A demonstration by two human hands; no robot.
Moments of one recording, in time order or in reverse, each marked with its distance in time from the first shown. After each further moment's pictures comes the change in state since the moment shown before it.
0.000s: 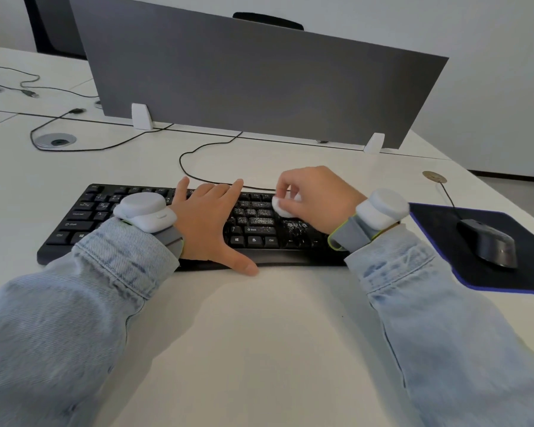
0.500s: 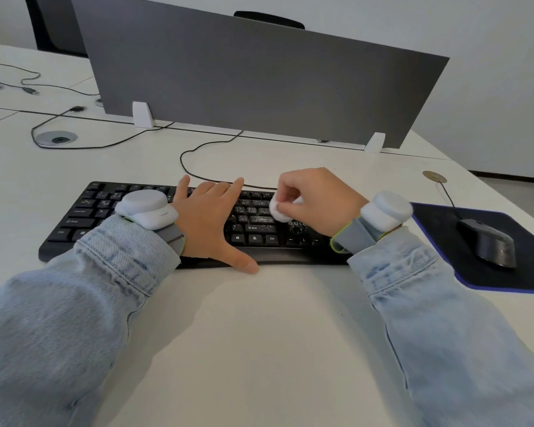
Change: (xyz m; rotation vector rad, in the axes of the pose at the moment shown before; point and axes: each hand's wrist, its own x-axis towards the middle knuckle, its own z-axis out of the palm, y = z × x) left_hand -0.001 0.001 -0.001 0.004 -0.002 -0.004; right_hand -0.007 -0.005 -0.002 0.125 -0.024 -0.036
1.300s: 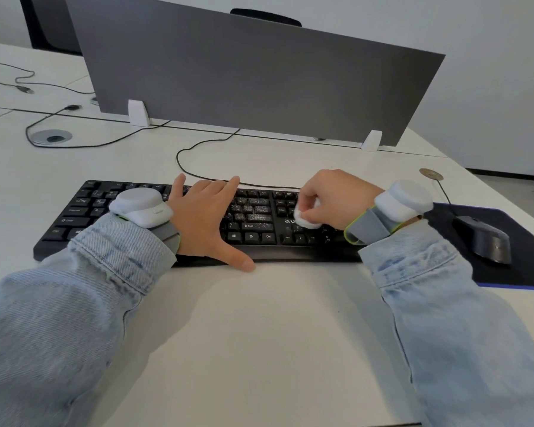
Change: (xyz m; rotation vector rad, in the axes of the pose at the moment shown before) left_hand 0.000 0.002 0.000 -0.007 0.010 -0.004; right_hand -0.008 0.014 -0.021 -0.207 -0.214 0.147
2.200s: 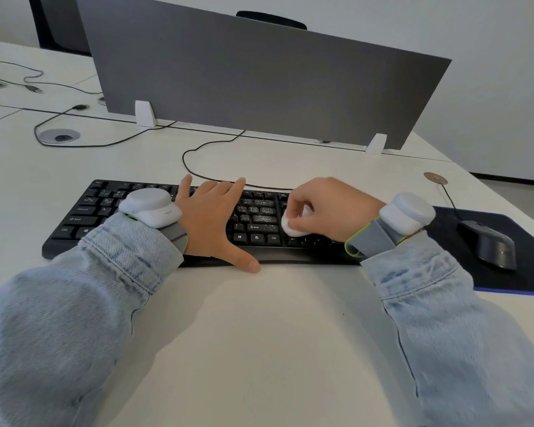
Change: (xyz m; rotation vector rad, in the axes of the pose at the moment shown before) left_hand -0.001 0.000 -0.002 -0.001 -0.019 -0.001; right_hand -0.004 -0.015 0.008 0.076 0.044 -0.085
